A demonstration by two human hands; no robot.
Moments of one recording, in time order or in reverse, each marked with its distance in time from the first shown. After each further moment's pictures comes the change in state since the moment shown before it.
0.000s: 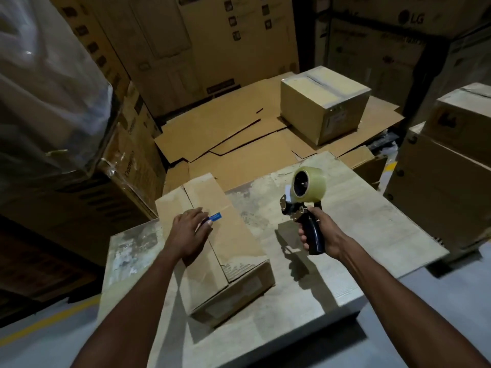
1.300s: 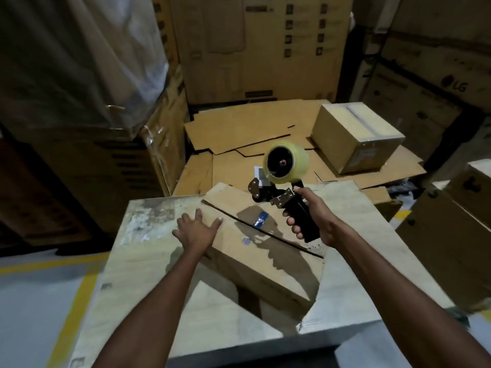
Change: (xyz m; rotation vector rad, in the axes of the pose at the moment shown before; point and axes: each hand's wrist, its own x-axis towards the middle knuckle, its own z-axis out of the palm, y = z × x) left_hand -0.056 -0.009 0.016 -0.098 0.041 -0.764; right_hand -0.070 -0.048 0.156 -0.547 -0.132 -0.089
